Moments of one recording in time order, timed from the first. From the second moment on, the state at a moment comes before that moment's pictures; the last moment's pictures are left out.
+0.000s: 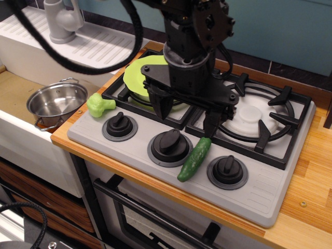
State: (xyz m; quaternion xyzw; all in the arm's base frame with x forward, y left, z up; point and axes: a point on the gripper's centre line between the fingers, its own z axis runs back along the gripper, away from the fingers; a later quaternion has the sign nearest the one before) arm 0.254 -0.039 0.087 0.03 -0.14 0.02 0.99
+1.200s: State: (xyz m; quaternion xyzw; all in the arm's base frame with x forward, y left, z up) arm 0.259 -0.049 0.031 -0.01 -0.17 0.03 0.98
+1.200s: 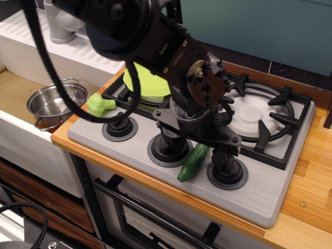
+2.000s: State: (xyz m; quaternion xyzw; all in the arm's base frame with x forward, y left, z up) arm 0.246 -0.053 0.023 0.00 -0.12 0.03 0.99
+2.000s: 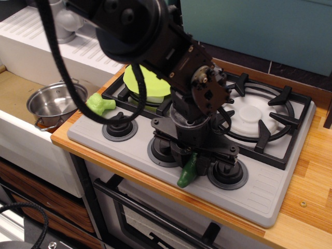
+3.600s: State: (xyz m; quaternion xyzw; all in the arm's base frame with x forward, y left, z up) arm 0.343 0.025 0.092 -0.01 -0.13 -0.11 0.99
